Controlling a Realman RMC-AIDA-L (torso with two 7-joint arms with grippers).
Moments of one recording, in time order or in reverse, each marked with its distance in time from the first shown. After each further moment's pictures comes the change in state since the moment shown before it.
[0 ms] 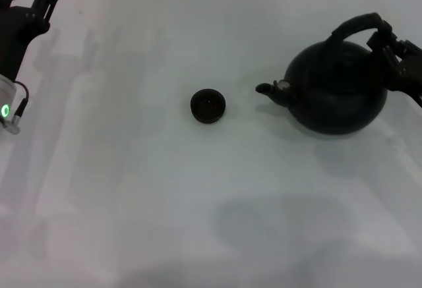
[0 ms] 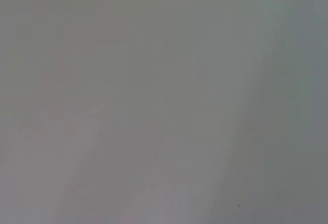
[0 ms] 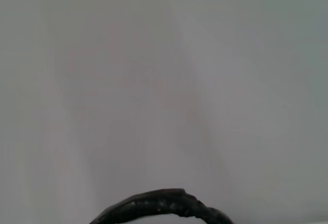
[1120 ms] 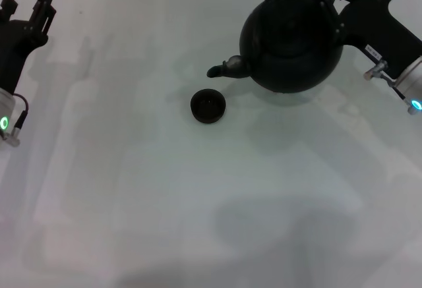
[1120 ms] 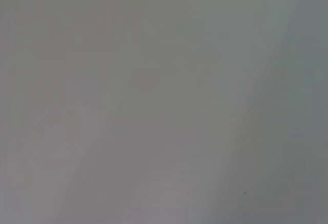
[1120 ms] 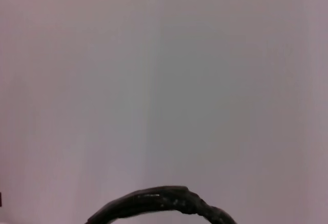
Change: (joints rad) left arm 0.035 -0.002 0.000 0.017 0.005 0.000 -0.012; right arm 0.146 -0.001 0.002 -0.121 -0.040 0.099 -0.341
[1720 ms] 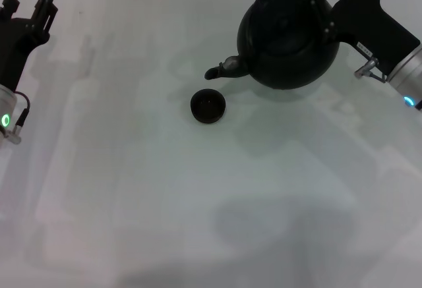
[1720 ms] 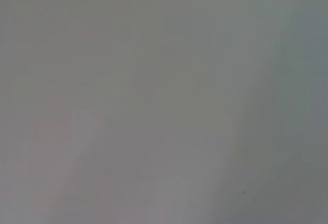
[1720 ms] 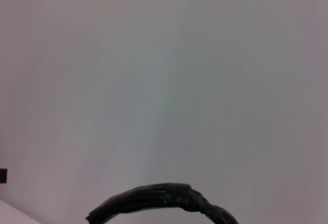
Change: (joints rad) left arm -0.008 0.001 0.000 0.002 -0.002 -0.010 -0.001; right arm 0.010 0.001 -0.002 -0.026 -0.002 0.028 -0.136
